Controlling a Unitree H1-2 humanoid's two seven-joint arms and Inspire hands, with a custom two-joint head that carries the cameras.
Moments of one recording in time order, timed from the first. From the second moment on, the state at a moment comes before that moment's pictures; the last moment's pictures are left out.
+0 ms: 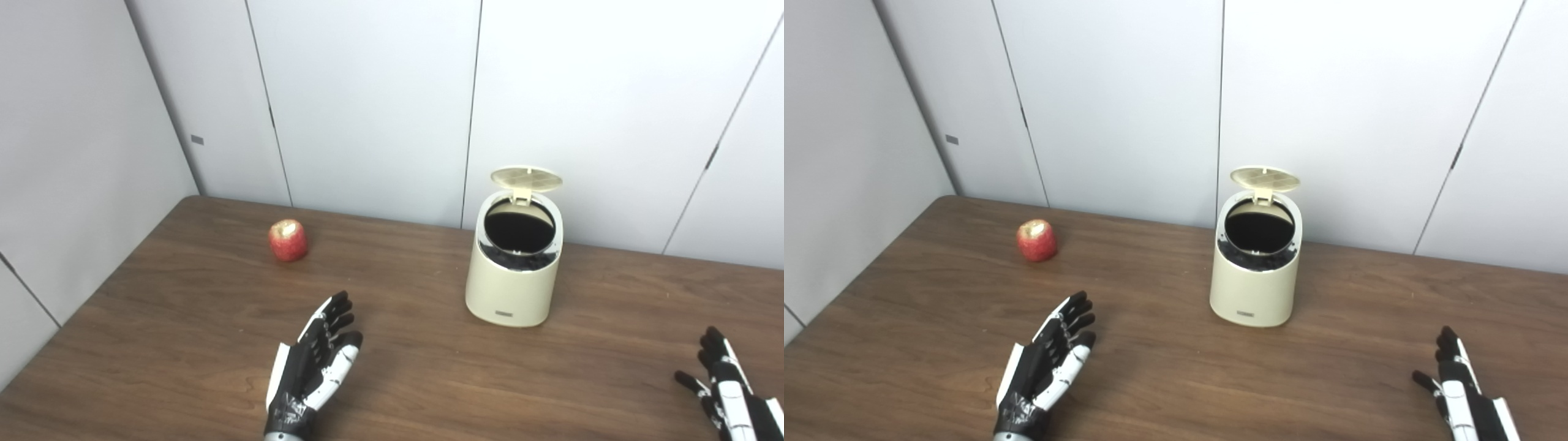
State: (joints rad) left arm 0.18 -0.01 0.08 -0.19 0.13 -0.10 0.05; right arm 0.02 -0.20 -0.10 -0.13 0.03 0.05 0.09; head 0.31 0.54
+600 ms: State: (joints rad) left arm 0.01 0.18 0.25 -0.20 0.30 0.09 0.14; right arm 0.04 -0.19 -0.10 -0.20 0.02 0.12 0.08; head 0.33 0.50
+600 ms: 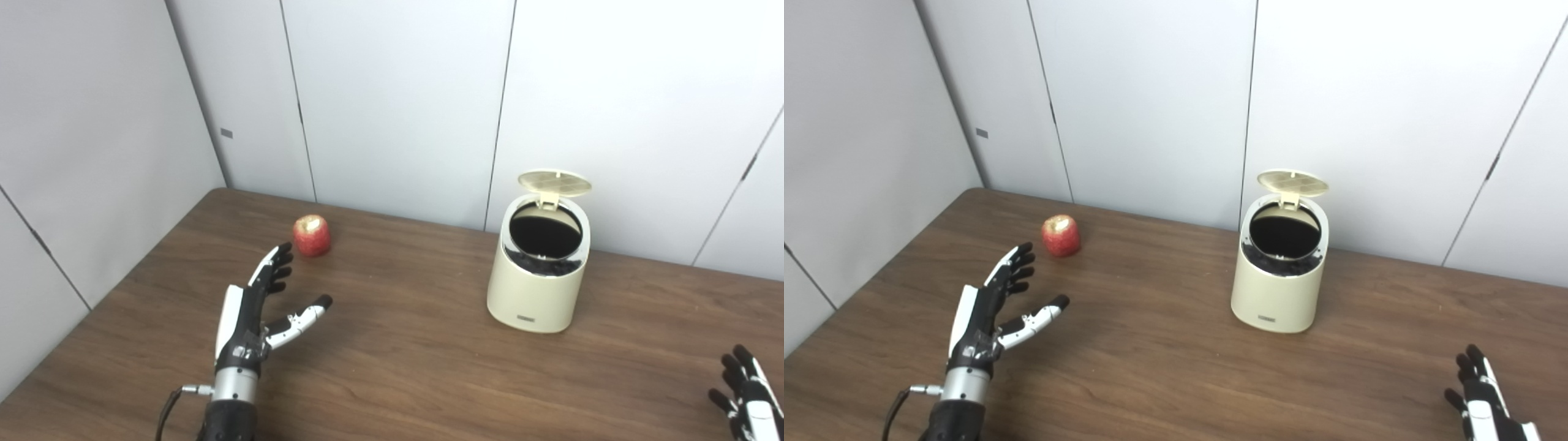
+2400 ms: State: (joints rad) left arm -0.51 0.55 -0.06 0.48 0.53 0.30 0.07; right arm 0.05 -0.19 -0.04 -0.24 -0.15 0.13 0.08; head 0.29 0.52
